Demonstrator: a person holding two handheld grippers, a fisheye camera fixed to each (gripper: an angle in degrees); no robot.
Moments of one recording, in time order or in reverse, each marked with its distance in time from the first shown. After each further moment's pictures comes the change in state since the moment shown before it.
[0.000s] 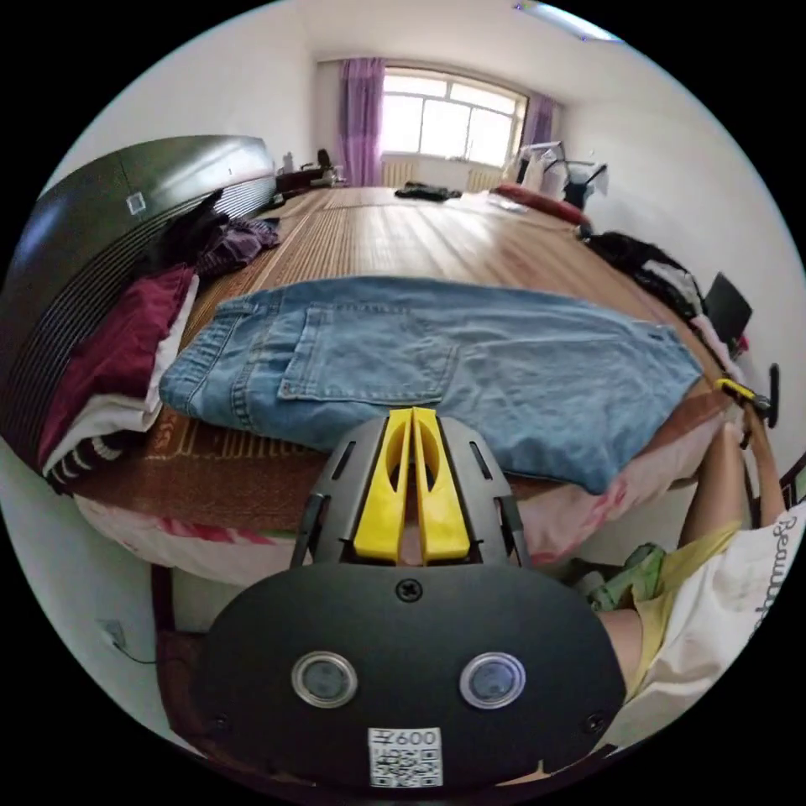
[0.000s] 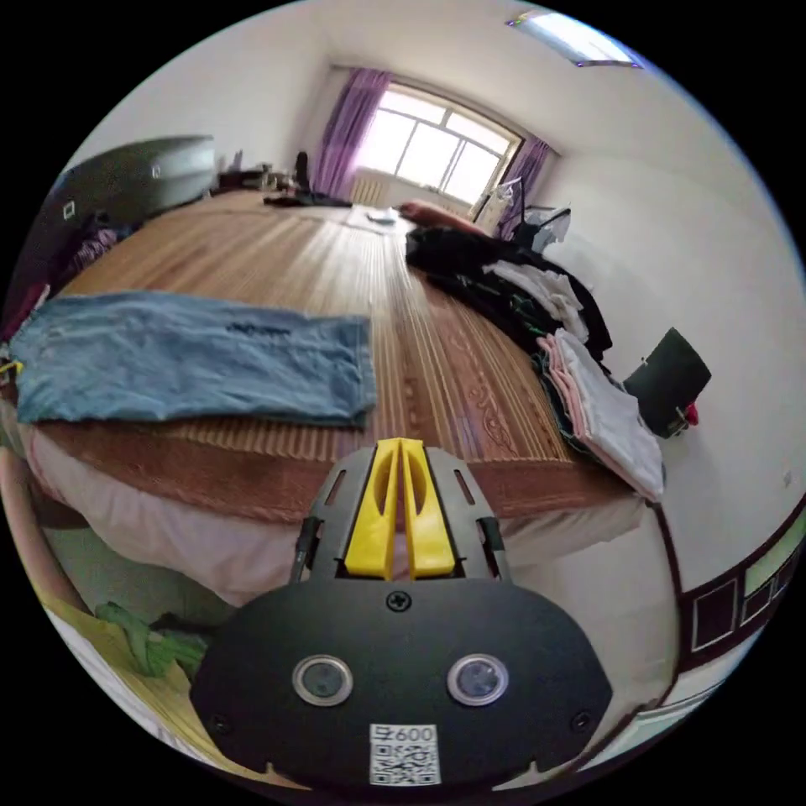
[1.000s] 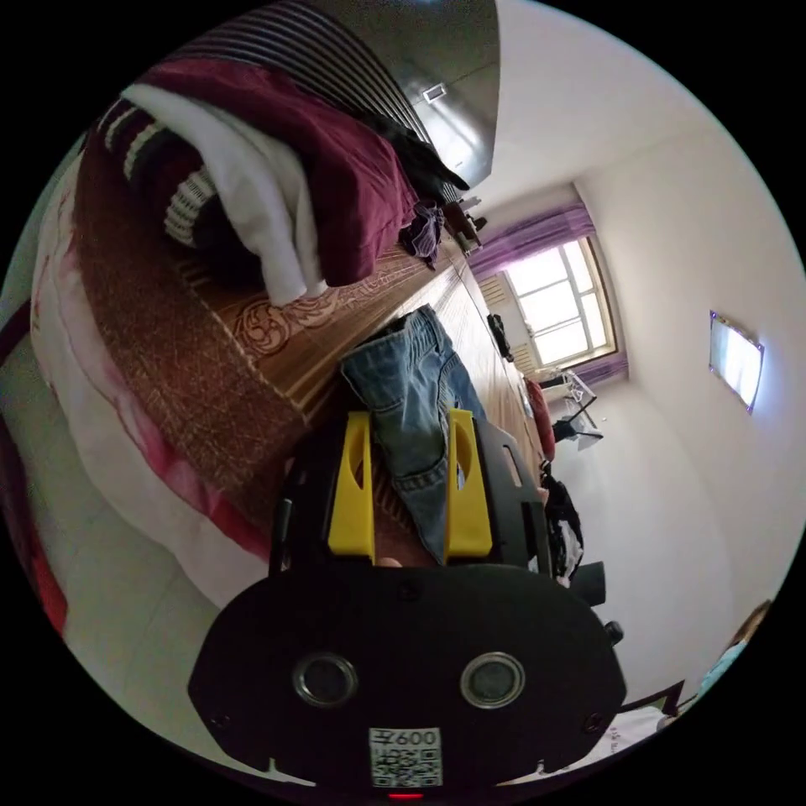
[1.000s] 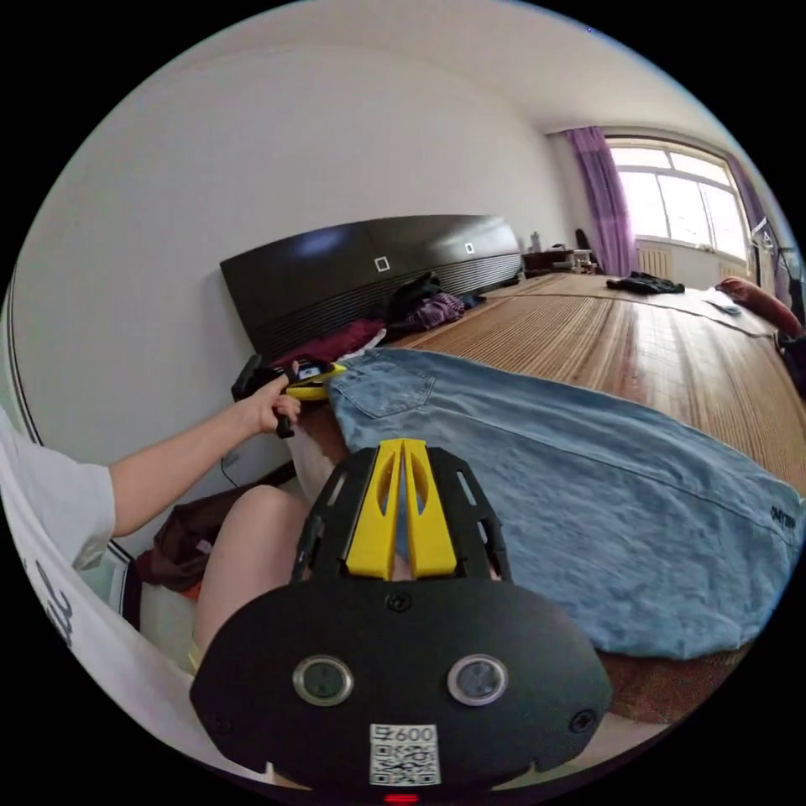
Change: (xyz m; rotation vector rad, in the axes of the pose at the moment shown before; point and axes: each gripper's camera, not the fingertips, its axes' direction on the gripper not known) left arm -0.282 0.014 -0.112 0.224 0.354 -0.786; right arm -0.318 0.251 0.021 0.100 -0.983 -0.256
